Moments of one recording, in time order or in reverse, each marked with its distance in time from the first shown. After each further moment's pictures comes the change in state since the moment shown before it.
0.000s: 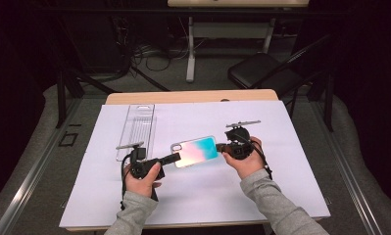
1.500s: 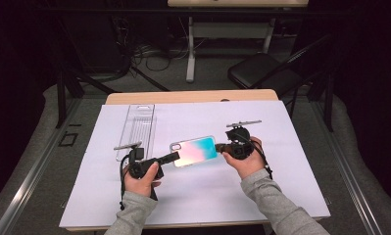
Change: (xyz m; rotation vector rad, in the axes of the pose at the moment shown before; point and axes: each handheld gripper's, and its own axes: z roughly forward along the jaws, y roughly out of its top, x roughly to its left) left arm 0.004 0.000 -0.003 -0.019 -0.036 -0.016; right arm 0.000 0.000 -0.001 0.001 0.031 0.012
